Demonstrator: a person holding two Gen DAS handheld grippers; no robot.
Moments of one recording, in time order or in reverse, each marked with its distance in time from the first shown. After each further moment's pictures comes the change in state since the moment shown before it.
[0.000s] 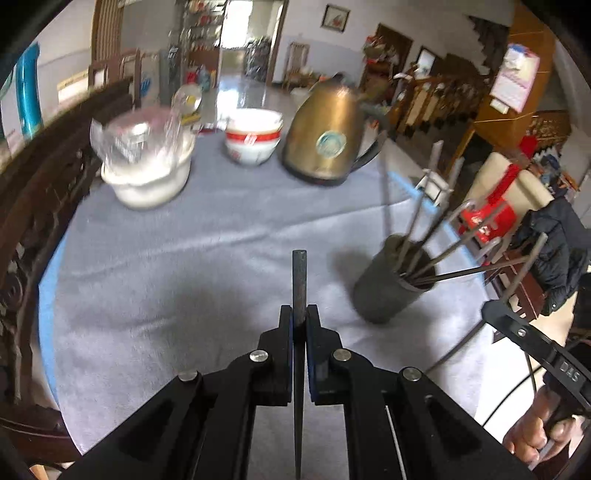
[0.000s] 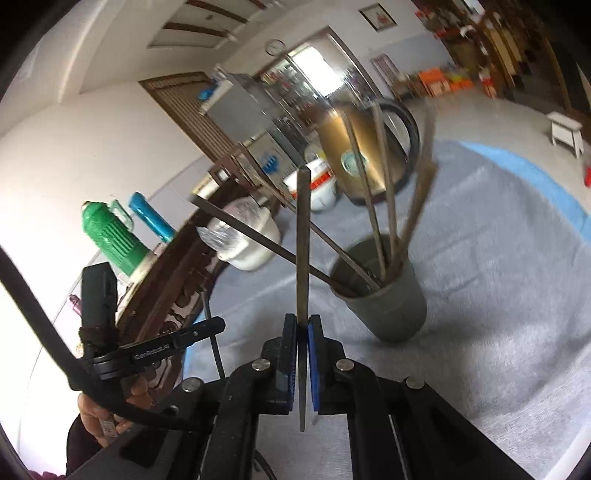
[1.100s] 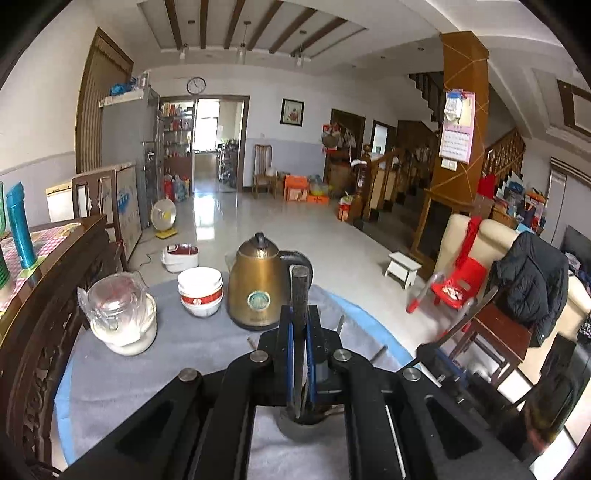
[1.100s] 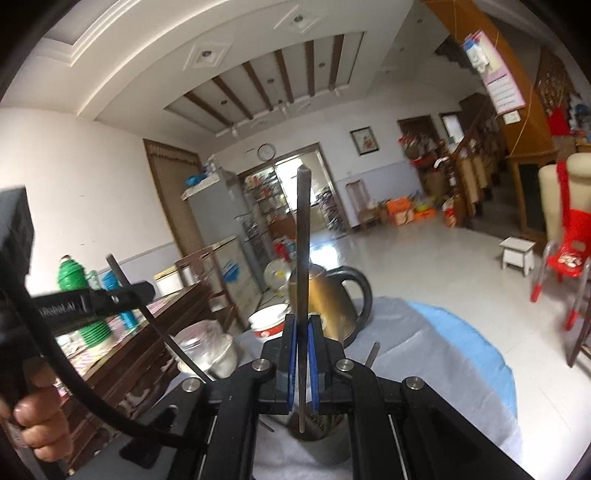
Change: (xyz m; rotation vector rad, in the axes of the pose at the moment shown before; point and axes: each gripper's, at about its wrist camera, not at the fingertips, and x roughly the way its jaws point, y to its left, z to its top) left arm -0.104 -0.115 0.088 0.128 -0.407 -0.040; right arm -0.083 0.042 0.062 -0.165 -0.467 -0.260
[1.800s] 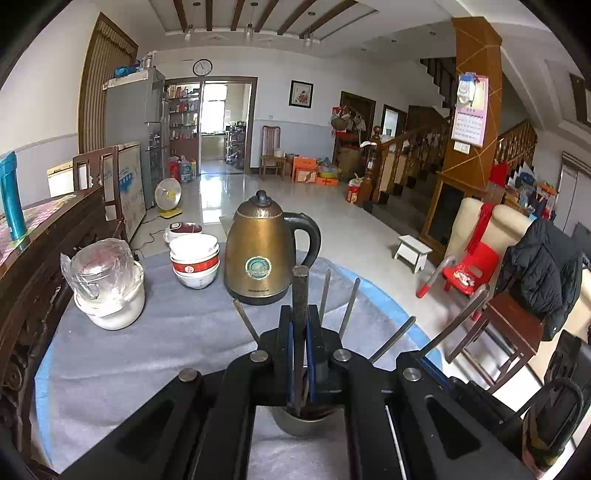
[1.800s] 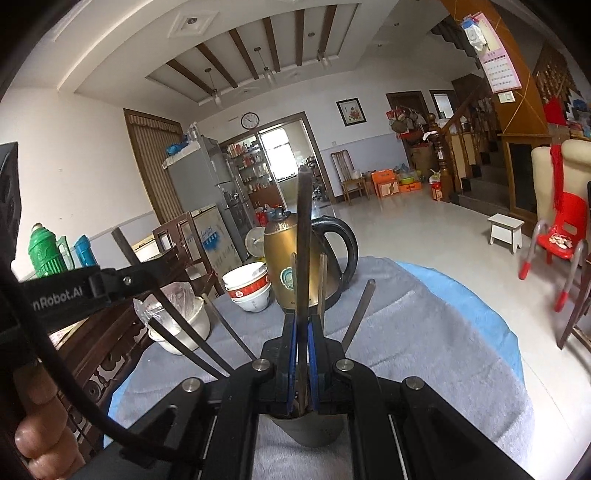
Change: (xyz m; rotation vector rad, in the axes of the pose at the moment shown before) left arm 0.061 -0.006 -0.050 -0.012 0.080 0.038; right arm 0.045 -0.014 -0.047 0.004 0.149 -0.054
